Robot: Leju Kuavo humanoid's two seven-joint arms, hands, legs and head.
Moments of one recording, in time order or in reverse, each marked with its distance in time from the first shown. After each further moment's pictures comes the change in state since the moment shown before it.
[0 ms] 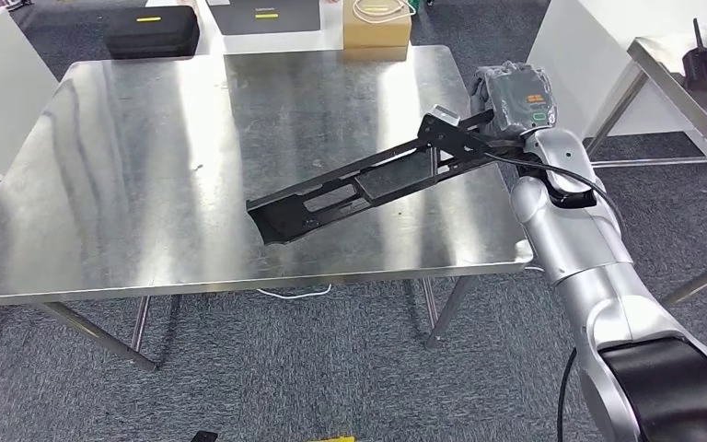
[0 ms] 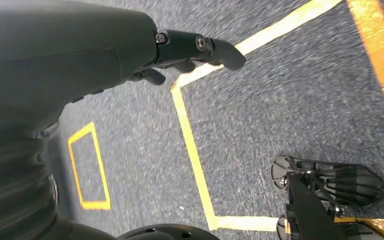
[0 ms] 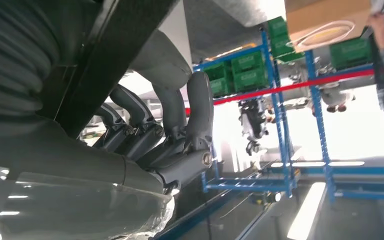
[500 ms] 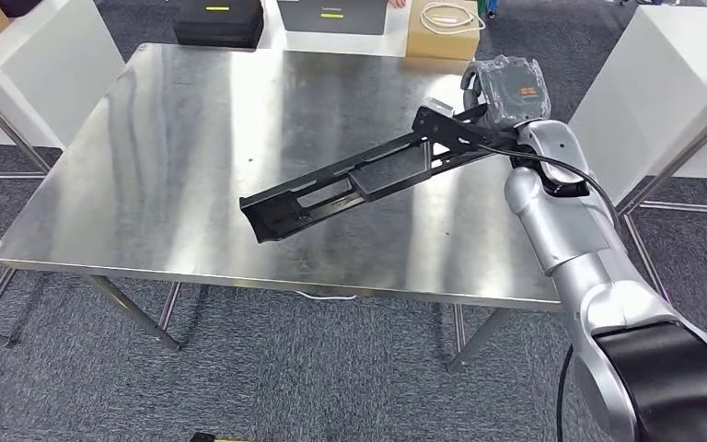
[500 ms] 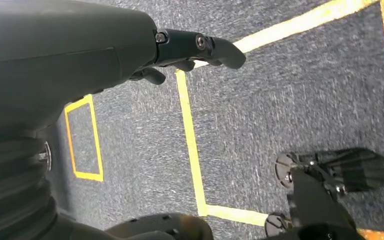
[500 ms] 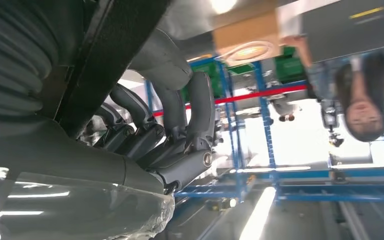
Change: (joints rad) left arm -0.003 0.006 -0.002 0.000 -0.002 0.010 0.000; right arm -0.068 0.033 0.000 0.115 -0.020 -0.030 -0.024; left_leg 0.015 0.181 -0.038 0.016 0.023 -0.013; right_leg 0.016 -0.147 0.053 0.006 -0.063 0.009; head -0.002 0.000
